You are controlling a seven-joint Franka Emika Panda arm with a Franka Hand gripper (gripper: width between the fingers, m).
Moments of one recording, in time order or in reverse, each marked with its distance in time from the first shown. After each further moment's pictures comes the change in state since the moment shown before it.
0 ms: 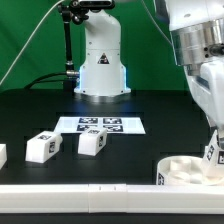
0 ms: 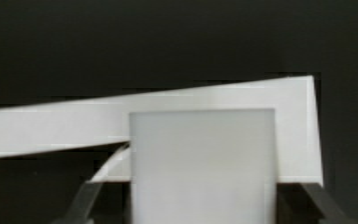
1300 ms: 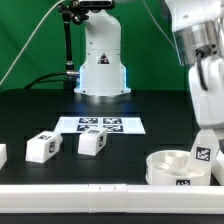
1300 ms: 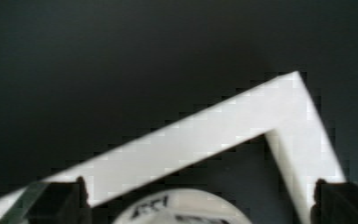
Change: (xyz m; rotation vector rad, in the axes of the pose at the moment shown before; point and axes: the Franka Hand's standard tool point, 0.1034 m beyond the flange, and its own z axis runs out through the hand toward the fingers) arm -0.009 -0.002 -0.009 0.026 -0.054 0.264
